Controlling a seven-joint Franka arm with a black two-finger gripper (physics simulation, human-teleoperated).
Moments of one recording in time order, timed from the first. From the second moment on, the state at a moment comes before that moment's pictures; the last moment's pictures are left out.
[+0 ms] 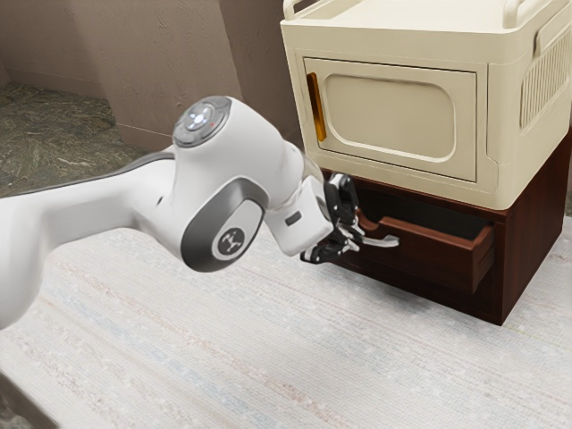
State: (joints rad) arm 0.07 0.00 -0.23 -1.93 0.04 2.52 1.35
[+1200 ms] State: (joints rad) arm 0.05 -0.12 -0.23 -2.06 0.03 2.53 1.35
